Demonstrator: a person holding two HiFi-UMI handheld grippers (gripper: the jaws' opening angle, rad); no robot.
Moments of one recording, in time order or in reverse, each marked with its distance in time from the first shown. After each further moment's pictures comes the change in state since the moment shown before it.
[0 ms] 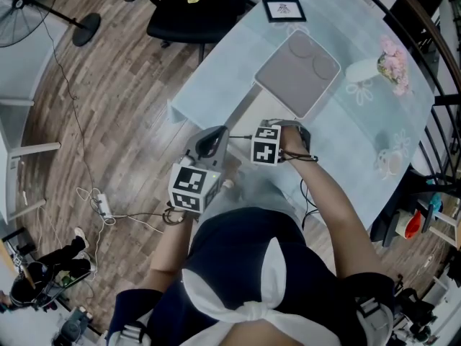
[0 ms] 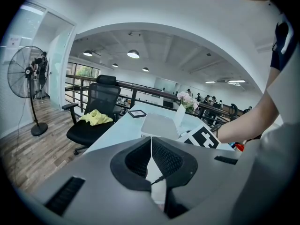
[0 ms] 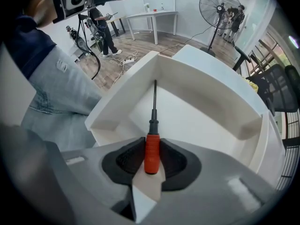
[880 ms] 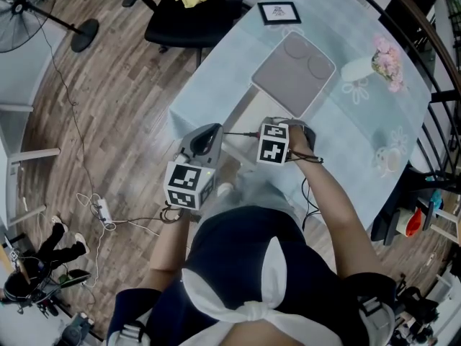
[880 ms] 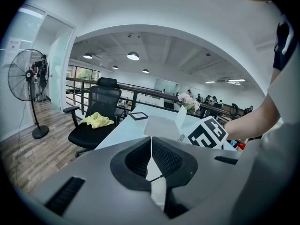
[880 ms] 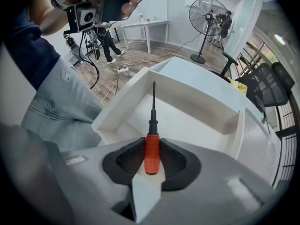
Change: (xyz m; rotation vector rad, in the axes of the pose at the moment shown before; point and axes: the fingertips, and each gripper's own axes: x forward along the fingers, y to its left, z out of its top) left arm -0.005 0.008 0.008 0.016 -0.016 0.013; right arm -0.032 -0.008 -0.001 0.064 -0.093 -0.062
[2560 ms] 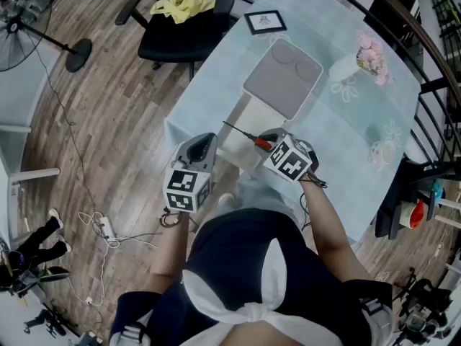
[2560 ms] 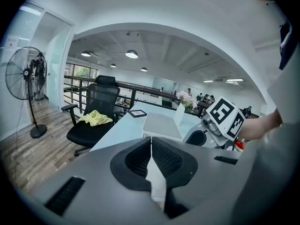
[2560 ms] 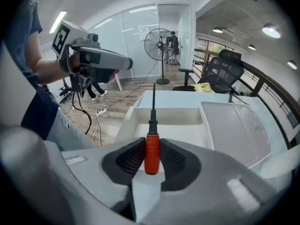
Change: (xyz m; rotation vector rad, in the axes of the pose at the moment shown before) left arm -0.009 0.001 -0.010 -0.016 0.031 -0.018; right arm -0.070 0.006 0.008 0.448 -0.359 -0.180
